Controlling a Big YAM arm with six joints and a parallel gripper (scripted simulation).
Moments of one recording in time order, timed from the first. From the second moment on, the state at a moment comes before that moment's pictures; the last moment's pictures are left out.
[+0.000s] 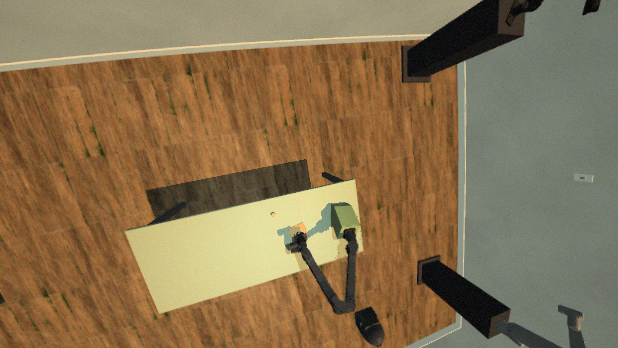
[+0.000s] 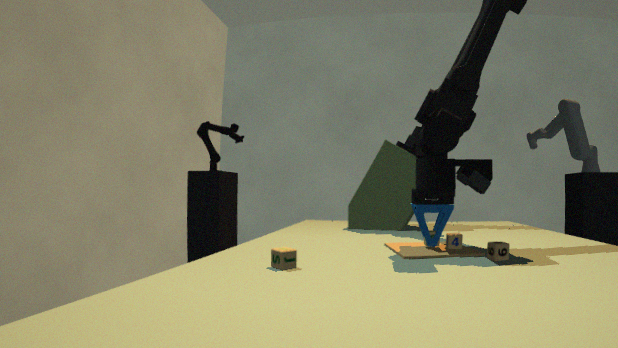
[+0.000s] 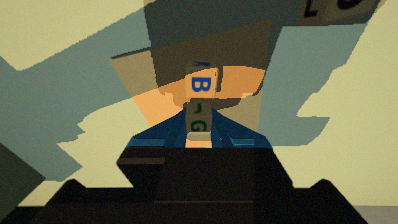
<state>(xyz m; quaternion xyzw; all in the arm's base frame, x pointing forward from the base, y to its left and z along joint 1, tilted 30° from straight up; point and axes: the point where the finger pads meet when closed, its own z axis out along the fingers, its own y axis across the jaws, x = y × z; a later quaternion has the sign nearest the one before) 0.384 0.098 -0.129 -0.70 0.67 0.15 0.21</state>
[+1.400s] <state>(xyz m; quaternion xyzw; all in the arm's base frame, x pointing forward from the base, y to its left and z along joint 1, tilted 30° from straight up) 0.385 0.098 -0.128 -0.70 0.67 0.15 0.21</state>
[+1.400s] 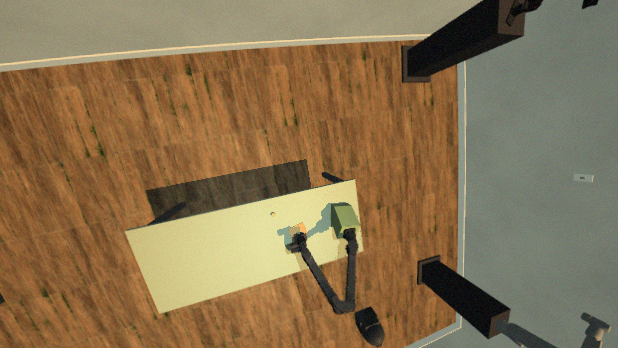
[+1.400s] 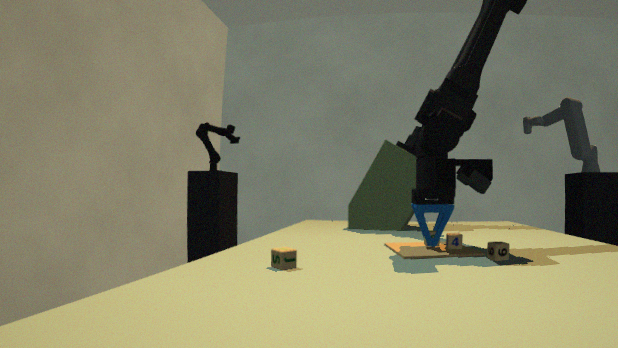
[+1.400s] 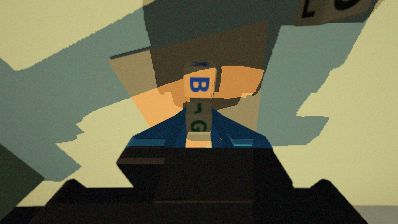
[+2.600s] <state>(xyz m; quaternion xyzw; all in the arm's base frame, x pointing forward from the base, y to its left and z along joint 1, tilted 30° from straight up) 0.385 0.098 -0.128 -0.70 0.67 0.15 0.21</state>
